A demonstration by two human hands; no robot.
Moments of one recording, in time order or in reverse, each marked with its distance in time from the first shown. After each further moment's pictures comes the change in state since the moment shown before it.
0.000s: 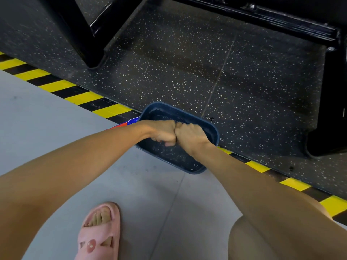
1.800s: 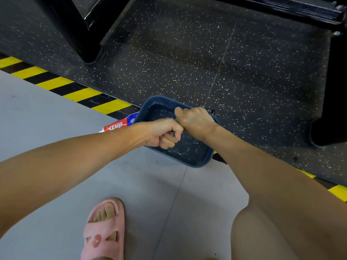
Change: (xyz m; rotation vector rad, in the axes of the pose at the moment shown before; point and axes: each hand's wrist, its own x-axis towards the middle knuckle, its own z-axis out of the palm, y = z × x) left_hand -0.021 -0.001 0.019 -0.778 -0.169 0.043; right_hand 0.015 0.025 0.008 -0.014 0.507 -0.262
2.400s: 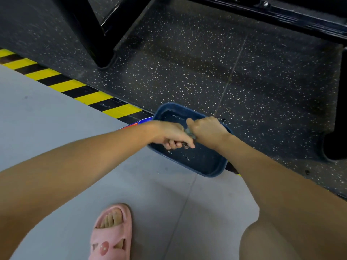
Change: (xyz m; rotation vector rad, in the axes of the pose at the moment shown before) left_hand 0.004 0.006 -0.025 0.333 0.019 -0.126; right_hand 0.003 0.001 0.000 -0.117 -0.387 -0.003
